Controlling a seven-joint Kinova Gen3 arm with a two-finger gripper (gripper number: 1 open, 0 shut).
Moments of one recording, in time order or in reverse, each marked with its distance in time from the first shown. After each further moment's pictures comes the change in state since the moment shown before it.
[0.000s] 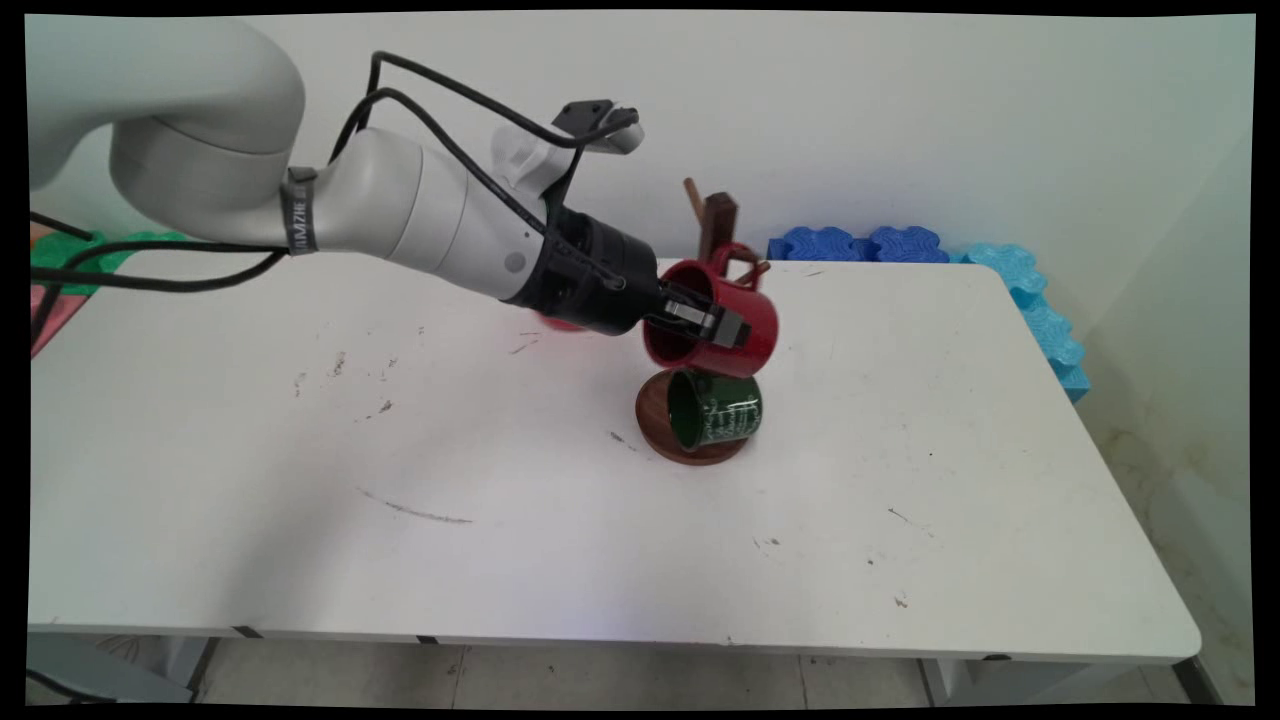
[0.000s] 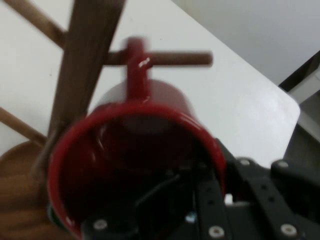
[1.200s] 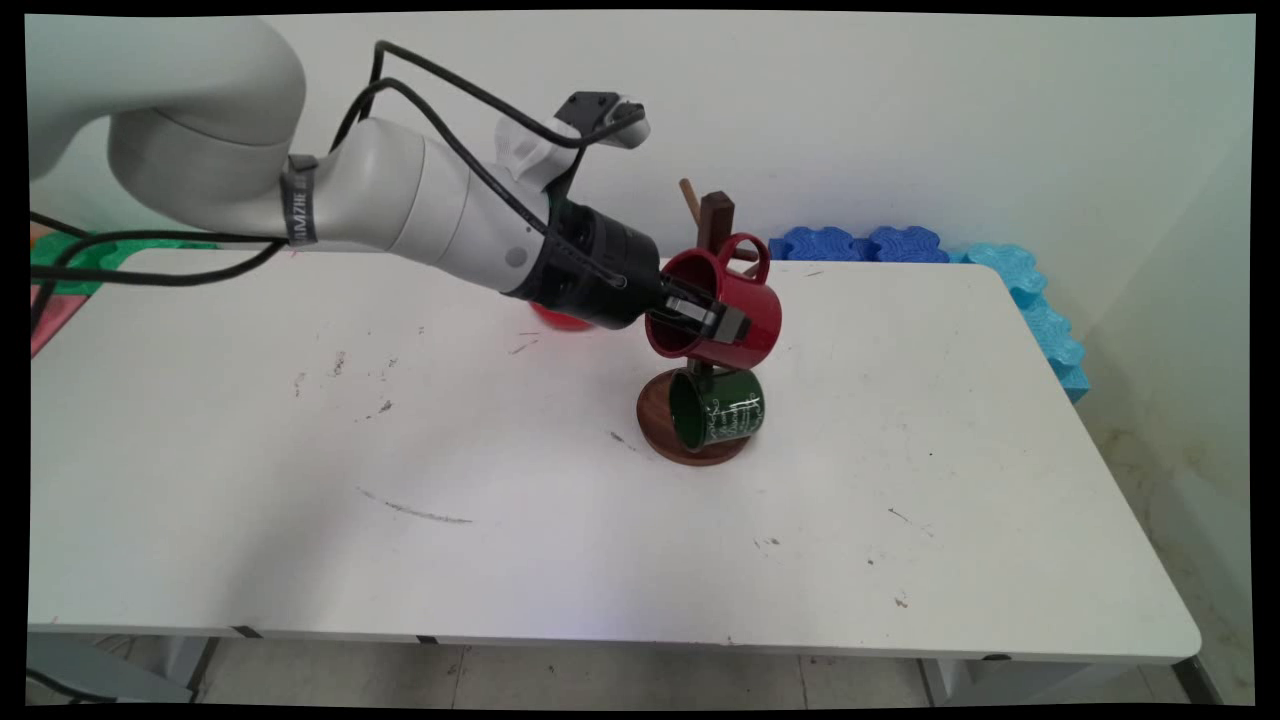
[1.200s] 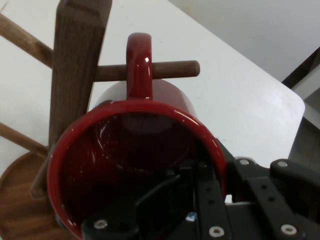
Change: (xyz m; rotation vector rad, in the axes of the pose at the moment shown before) arm 0.005 0.003 -0.002 0.010 0.000 0.050
